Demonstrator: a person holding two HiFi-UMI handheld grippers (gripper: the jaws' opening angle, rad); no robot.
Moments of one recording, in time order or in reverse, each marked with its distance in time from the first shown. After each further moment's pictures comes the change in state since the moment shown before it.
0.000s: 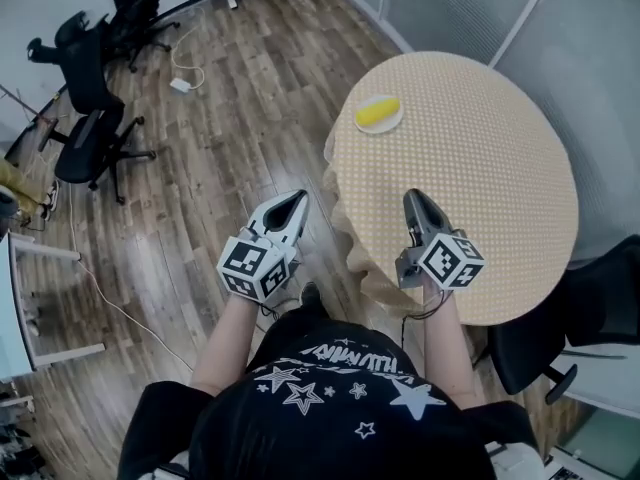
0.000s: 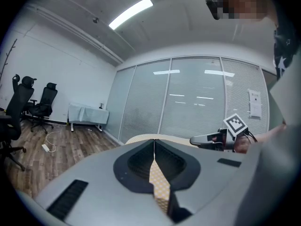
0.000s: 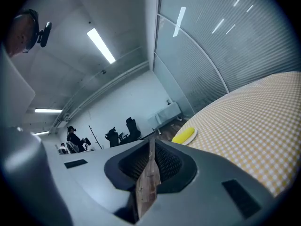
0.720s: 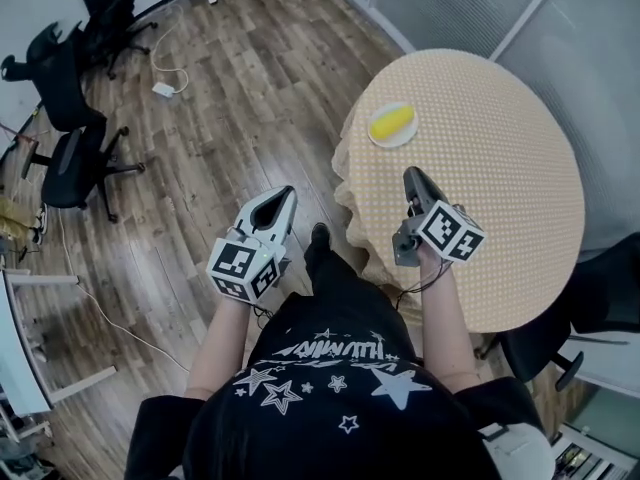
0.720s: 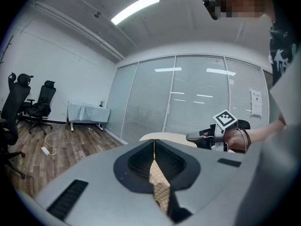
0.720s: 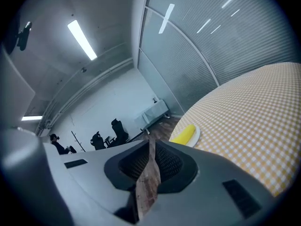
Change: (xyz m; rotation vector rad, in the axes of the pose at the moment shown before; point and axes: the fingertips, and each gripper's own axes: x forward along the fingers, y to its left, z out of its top) left arm 0.030 0.119 0.010 0.007 0.032 -0.021; right arm 0.129 -0.016 0.007 0.109 0.006 -0.180
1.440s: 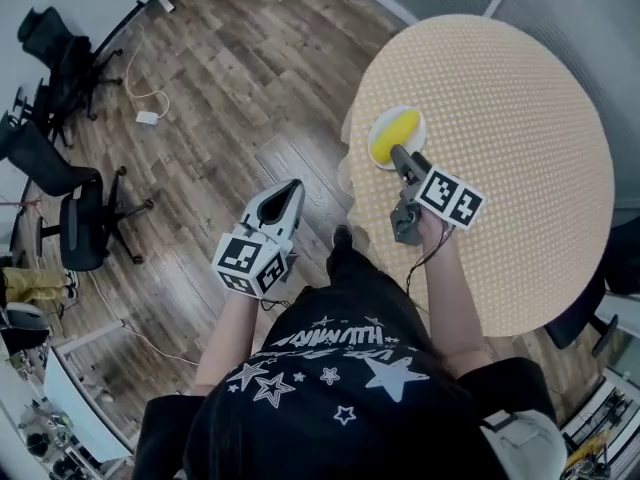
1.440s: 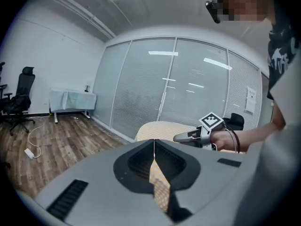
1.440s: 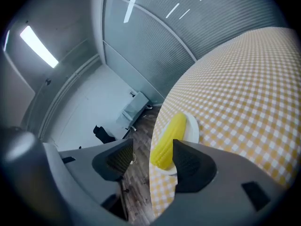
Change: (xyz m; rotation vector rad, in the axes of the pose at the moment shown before) left arm 0.161 0.079 0.000 0.006 0.192 -0.157; right arm 0.159 -0.087 0.004 0.289 0.090 -0.170
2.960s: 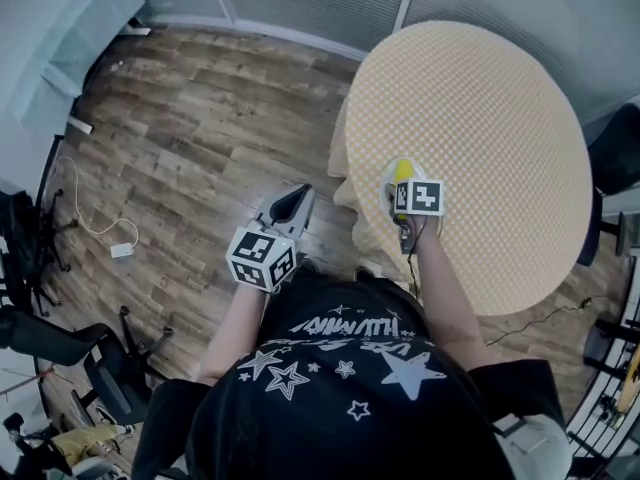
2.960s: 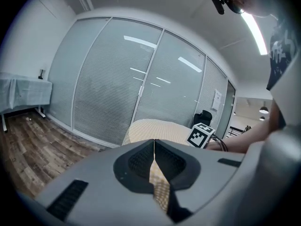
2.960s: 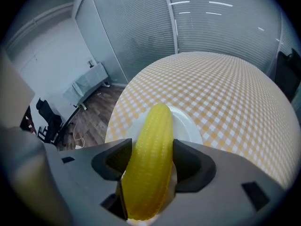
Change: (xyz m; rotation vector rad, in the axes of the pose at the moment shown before) left arm 0.159 0.112 0.067 0.103 0.121 -0.505; right arm 0.091 -0.064 -0.011 -0.075 0.216 -0.645
